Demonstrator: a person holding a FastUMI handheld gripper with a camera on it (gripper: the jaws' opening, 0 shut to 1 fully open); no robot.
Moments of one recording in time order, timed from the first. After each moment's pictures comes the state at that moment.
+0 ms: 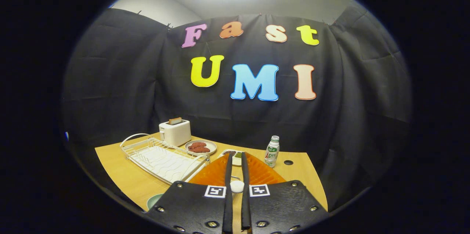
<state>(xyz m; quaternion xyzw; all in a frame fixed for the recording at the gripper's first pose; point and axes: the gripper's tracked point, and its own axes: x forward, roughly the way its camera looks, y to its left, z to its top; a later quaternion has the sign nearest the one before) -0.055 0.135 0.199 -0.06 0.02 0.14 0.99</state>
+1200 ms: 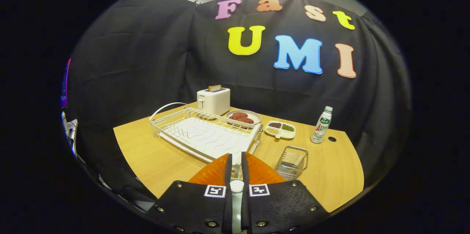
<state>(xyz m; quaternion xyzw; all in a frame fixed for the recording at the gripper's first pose) -0.081 0.306 0.090 -0.09 0.12 0.24 0.96</state>
